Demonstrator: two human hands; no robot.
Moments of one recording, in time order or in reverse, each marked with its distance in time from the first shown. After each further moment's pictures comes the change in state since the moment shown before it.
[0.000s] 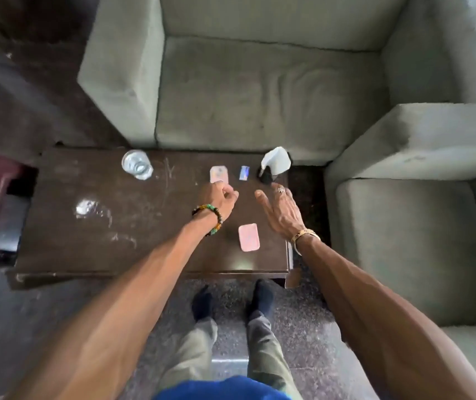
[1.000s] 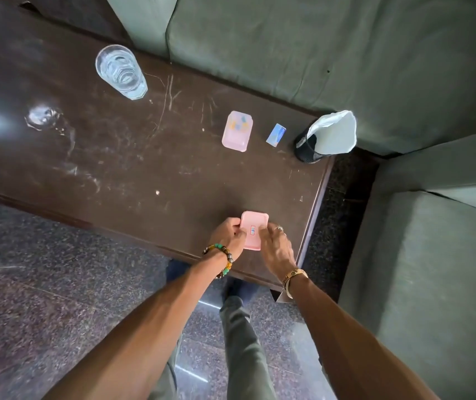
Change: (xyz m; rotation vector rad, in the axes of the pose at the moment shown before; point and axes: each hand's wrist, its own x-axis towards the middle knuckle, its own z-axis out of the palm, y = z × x) left_hand 0.031 -0.146 0.192 -0.181 -0.082 -0.457; right_hand 0.073 0.146 0.156 0.060 -0.316 0.182
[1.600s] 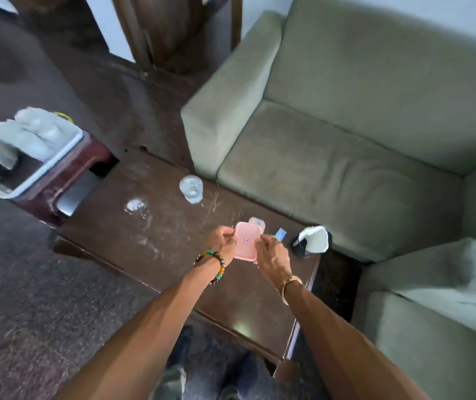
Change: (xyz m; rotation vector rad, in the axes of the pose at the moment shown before) left_hand -0.119 0.130 -0.186 -0.219 0.320 0.194; right_hand -0.110 -0.210 -0.102 -0.034 0.066 -0.333
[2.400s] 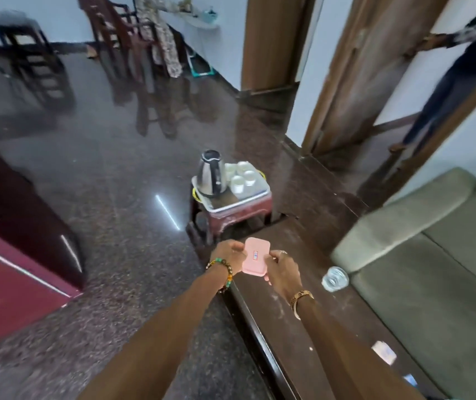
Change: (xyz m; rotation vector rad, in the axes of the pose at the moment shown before) left_hand -0.070 -0.148 -0.404 -0.537 0.450 -0.202; right_hand -0.138 -0.319 0.251 -0.268 -0.308 -0.459
